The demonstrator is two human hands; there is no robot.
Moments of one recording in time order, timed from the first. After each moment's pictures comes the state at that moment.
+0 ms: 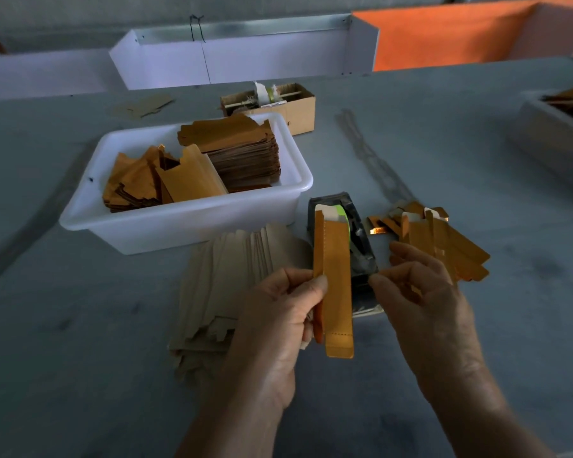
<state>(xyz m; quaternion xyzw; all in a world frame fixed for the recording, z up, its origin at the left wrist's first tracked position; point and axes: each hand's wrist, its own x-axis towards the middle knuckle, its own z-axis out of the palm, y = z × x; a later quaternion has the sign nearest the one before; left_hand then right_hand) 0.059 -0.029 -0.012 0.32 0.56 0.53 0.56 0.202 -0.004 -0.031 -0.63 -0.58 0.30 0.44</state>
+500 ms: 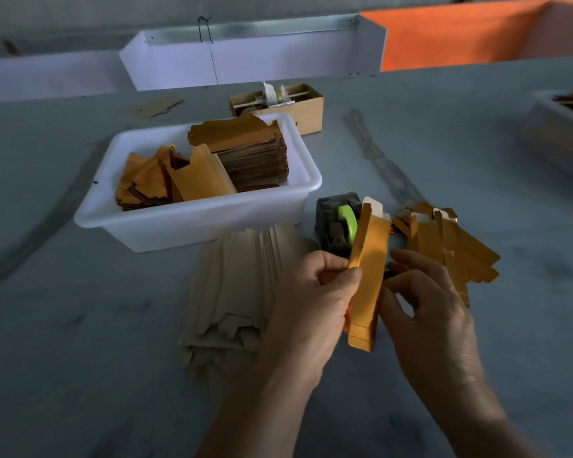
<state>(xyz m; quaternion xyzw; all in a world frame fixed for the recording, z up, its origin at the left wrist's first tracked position) 0.073 -0.019 0.000 0.43 0.58 0.47 0.51 0.197 -0.009 -0.039 -0.63 -0.64 0.19 0.41</state>
